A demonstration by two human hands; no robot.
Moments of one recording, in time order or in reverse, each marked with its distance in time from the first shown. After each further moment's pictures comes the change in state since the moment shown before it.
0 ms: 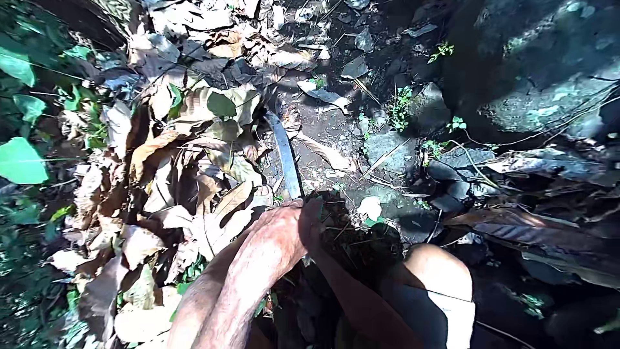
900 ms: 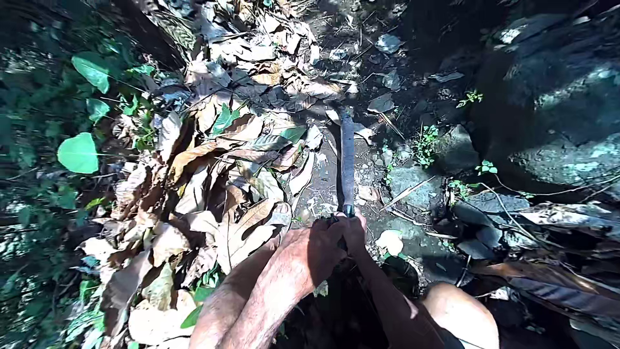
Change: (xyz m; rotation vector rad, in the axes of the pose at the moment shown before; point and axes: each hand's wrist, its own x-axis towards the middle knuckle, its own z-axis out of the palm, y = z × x) left_hand -0.014 -0.022 0.007 -0.059 0.117 0.085; right_hand 0.095 0.006 -0.038 -0.049 0.375 -0.178
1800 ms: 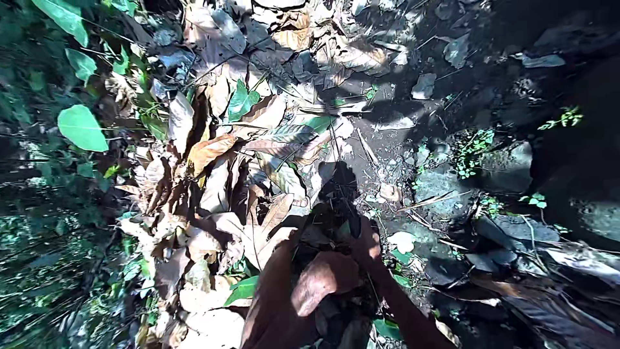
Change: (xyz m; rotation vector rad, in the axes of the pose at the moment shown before) left_hand 0.067 -0.071 -0.023 -0.370 -0.593 -0.057; right_hand -0.020 -0.097 0.007 -0.572 -0.389 0.101
